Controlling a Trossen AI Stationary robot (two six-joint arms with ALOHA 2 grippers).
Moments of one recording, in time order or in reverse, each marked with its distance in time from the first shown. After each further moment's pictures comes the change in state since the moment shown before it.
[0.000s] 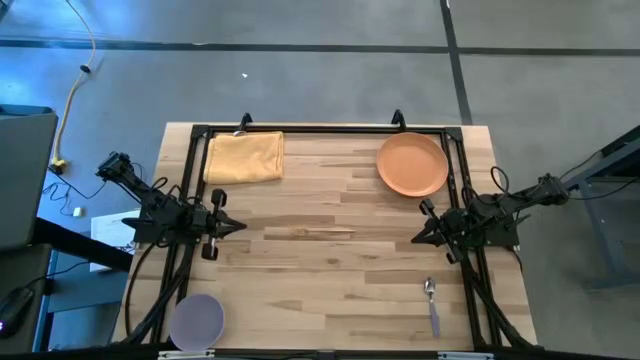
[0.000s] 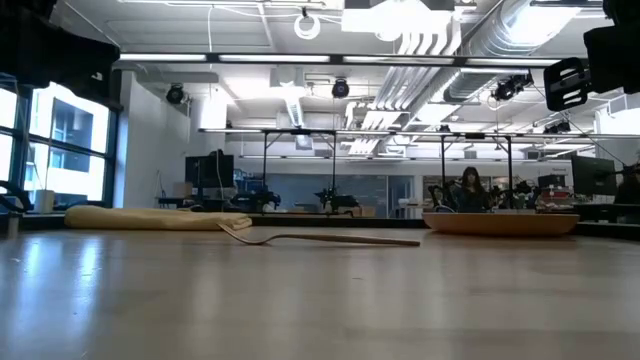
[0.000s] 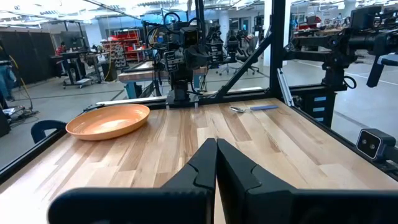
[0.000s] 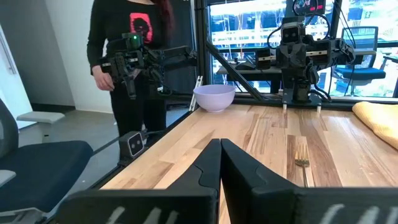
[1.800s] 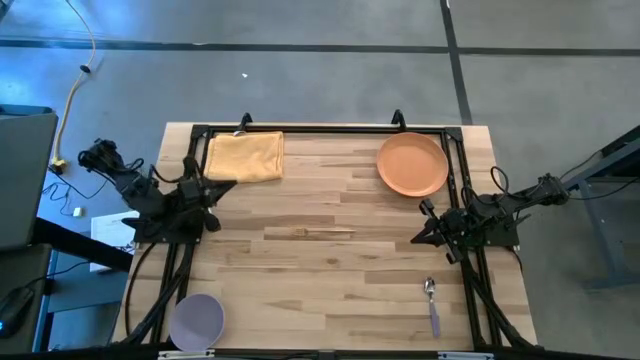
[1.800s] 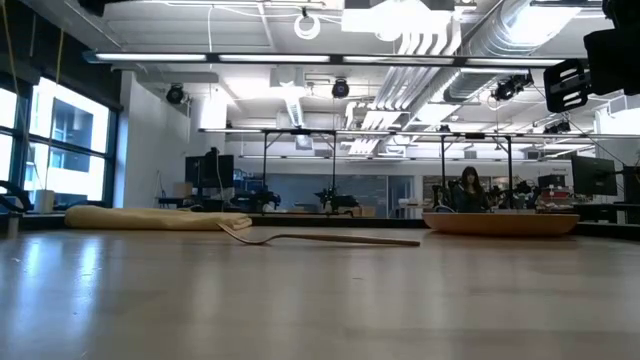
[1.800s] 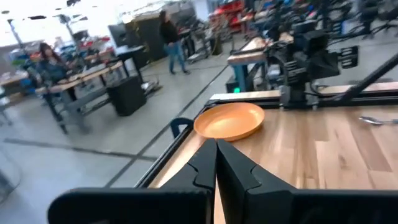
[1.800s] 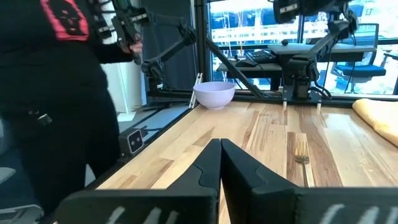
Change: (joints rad) left arm 0.001 0.409 0.587 -0.343 -0.511 0.000; right arm 0.000 0.000 0.000 -0.012 0.000 0.000
